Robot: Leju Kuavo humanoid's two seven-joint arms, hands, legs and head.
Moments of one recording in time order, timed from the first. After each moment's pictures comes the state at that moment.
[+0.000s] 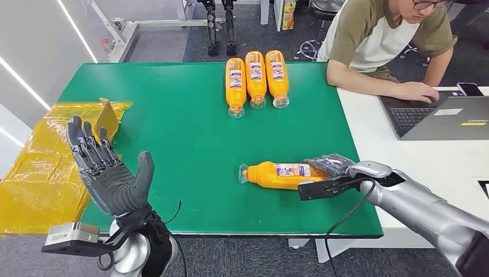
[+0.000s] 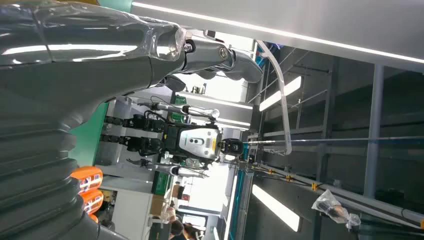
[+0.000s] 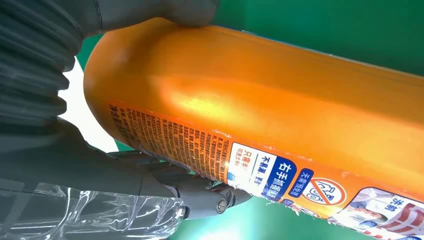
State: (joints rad) left arm -0.11 -0.21 -0.46 -1.41 -0.10 0.60 -0.70; right arm -0.92 -0.57 1.34 -0.85 0.40 0.24 -0.15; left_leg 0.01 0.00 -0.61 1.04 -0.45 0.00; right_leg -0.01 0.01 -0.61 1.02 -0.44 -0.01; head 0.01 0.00
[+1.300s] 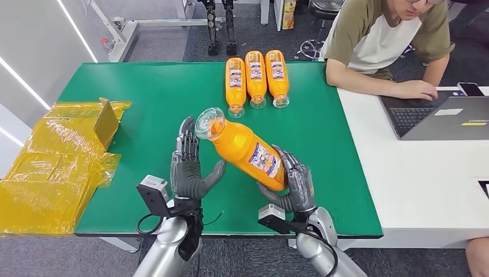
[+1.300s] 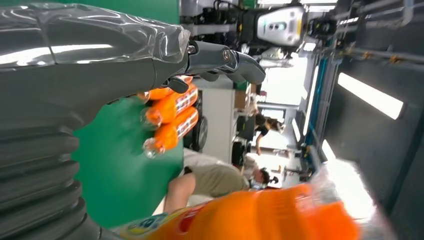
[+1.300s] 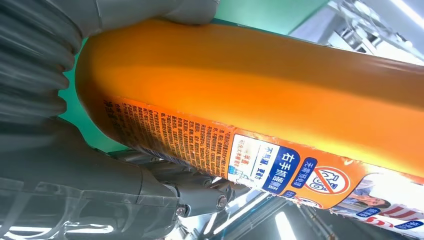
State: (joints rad) left arm -0.27 -0.30 -0.44 -0.87 -0.08 0.17 -0.67; right arm -0.33 -0.07 0.57 -1.01 0.55 -0.67 -0.60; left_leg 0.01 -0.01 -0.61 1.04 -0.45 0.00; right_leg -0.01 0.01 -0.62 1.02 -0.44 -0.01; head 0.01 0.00
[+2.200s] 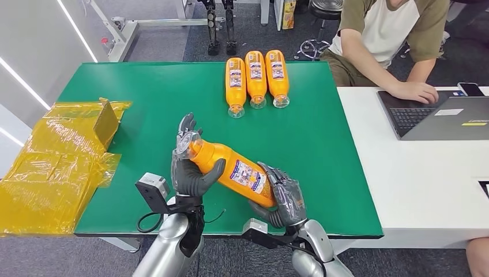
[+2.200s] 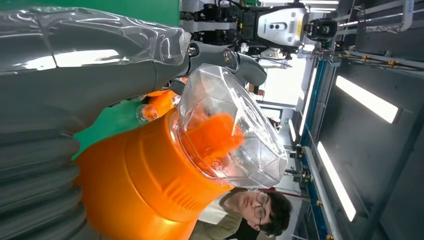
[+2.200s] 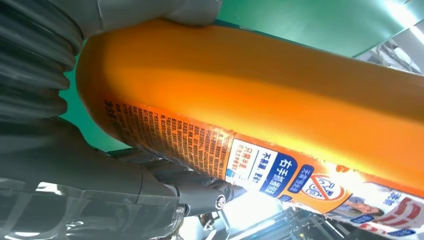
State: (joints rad) left arm -0.30 -0.31 -0.43 -0.84 -0.05 0.14 -0.70; right arm -0.25 -0.08 0.66 -1.07 0.83 -0.56 -0.35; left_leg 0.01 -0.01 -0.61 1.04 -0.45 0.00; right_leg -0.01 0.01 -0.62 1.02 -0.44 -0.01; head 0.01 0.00
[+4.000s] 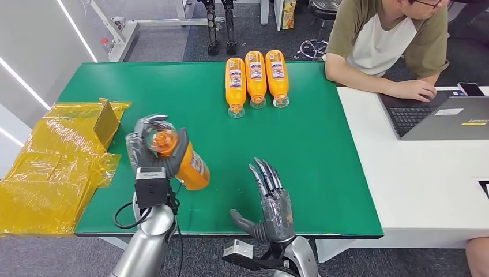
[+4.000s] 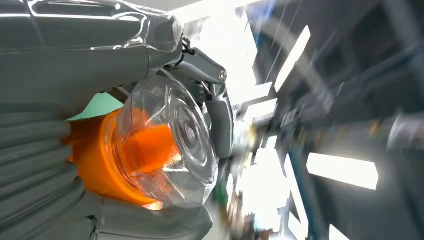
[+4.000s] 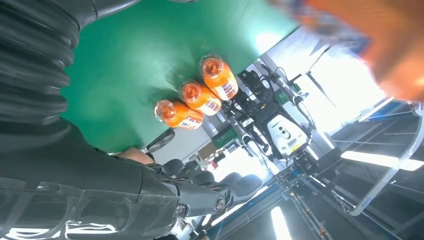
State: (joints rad) left arm -0.31 -0.23 -0.36 -1.05 -0.55 0.63 -0.56; right arm -0.10 0.07 0.57 -1.25 0.95 -0.67 -0.40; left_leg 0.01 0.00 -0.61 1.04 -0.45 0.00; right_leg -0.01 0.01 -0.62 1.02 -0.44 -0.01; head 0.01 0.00
